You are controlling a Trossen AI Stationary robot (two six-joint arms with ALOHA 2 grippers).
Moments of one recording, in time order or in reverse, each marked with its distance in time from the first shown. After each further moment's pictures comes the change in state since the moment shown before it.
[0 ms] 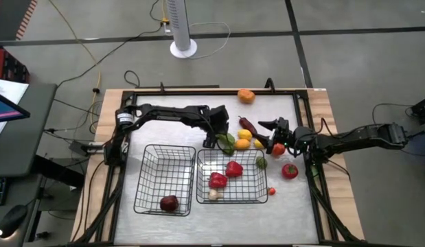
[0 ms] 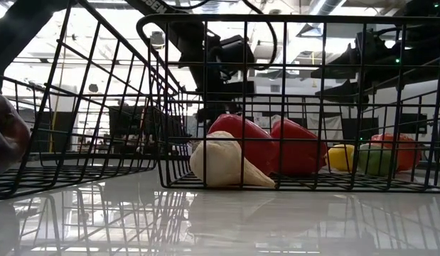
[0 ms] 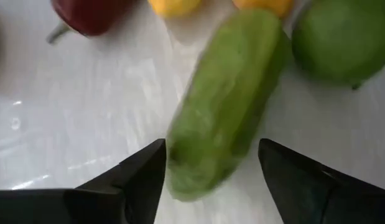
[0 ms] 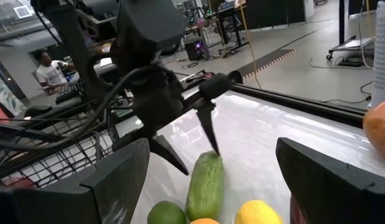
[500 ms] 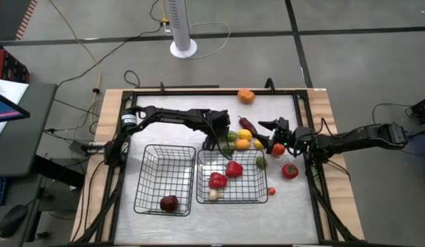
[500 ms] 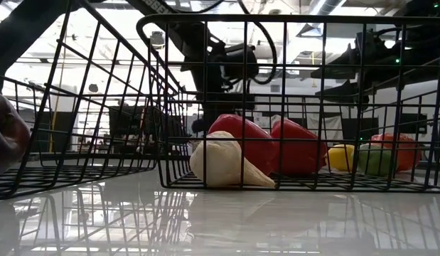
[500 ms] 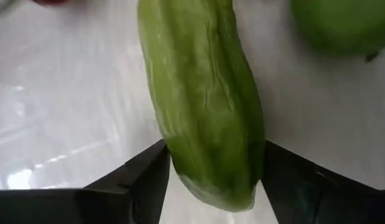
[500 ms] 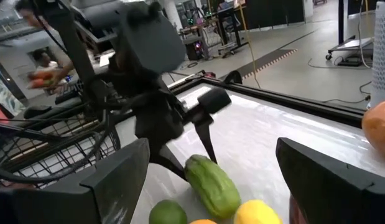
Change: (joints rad) left arm -0.025 0.042 0.017 -0.039 -0.075 0.023; right arm 0.000 0.000 0.000 -0.002 0.000 0.000
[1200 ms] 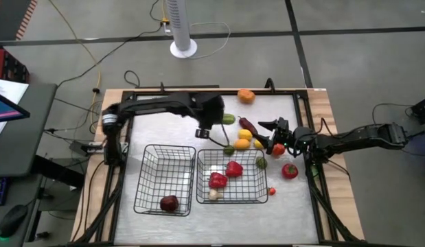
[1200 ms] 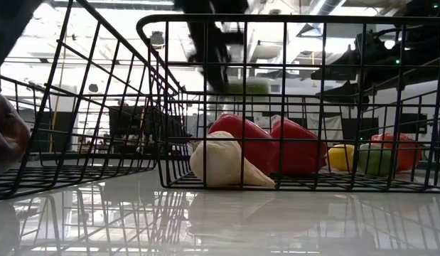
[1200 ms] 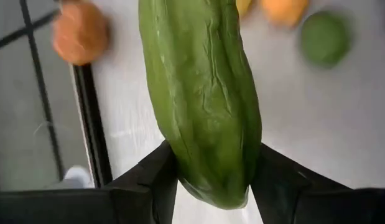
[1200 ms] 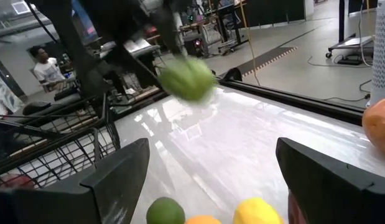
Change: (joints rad) left arm 0.005 -0.229 0.244 -0.415 -0.044 -0.068; right arm 0.001 0.000 0.000 -0.012 -0.003 -0.001
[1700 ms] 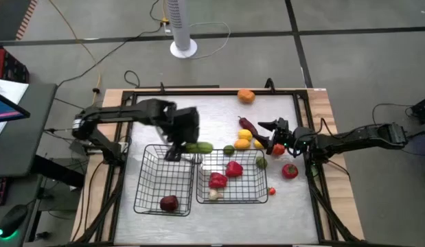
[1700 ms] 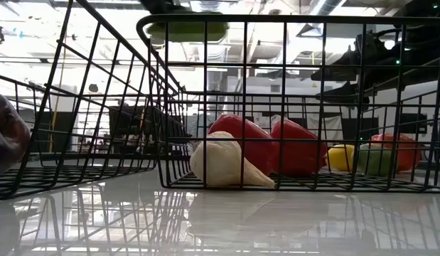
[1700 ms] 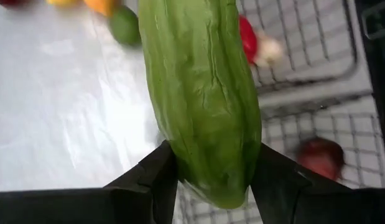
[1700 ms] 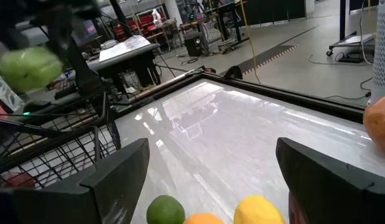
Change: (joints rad) left arm -0.172 -0.306 -0.158 -0.272 0.319 -0.292; right arm 0.002 0.000 0.000 -0.005 -0.003 0.008
